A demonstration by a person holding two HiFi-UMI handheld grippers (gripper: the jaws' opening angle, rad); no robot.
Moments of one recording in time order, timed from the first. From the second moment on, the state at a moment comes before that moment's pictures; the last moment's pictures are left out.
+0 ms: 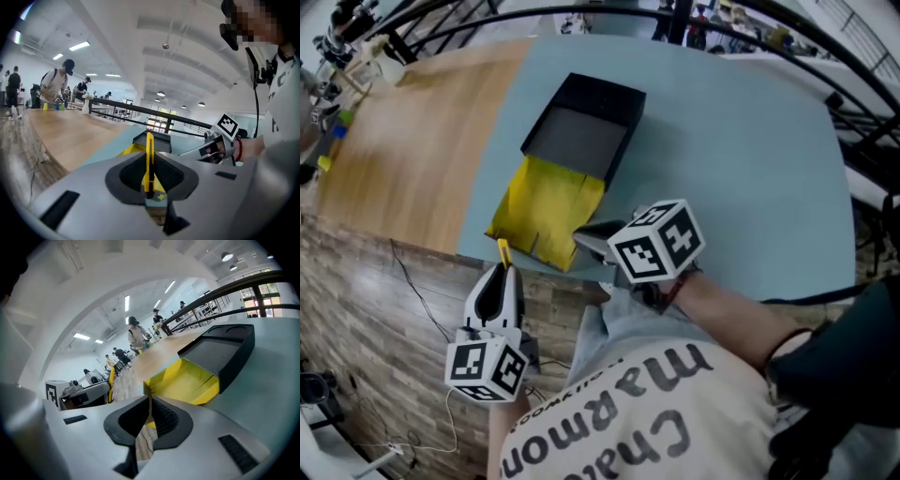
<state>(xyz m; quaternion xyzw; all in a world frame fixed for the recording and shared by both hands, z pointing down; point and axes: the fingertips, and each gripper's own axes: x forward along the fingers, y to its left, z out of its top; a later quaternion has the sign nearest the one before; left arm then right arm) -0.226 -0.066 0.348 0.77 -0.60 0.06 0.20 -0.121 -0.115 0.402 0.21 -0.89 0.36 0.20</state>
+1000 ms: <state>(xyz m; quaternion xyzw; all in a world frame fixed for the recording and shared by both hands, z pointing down) -0.223 0.079 0.305 0.79 -0.60 -0.02 0.13 -0.128 0.008 0.366 0.18 -0.92 0.25 0.23</state>
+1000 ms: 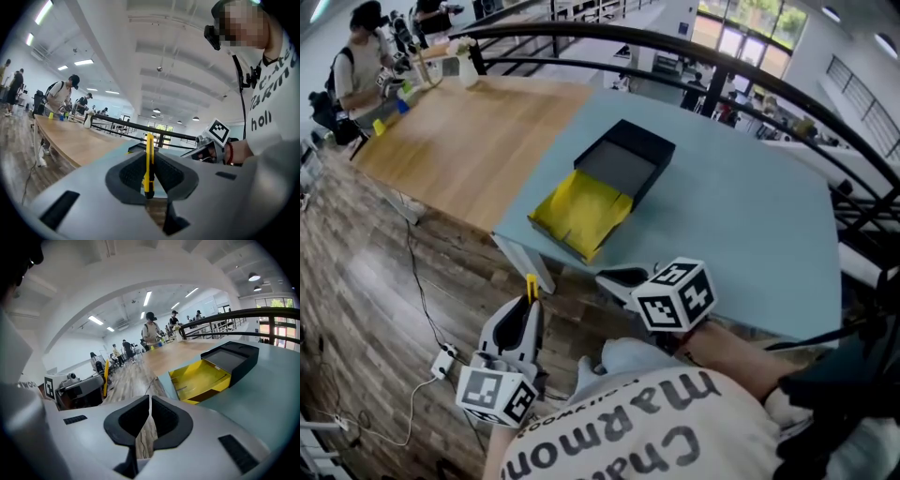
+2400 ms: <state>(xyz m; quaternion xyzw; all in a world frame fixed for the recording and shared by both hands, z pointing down) -0.039 0.167 0.331 0.77 -0.62 -0.03 0.17 0.086 0.073 0.386 0.21 -0.92 0.27 0.20</state>
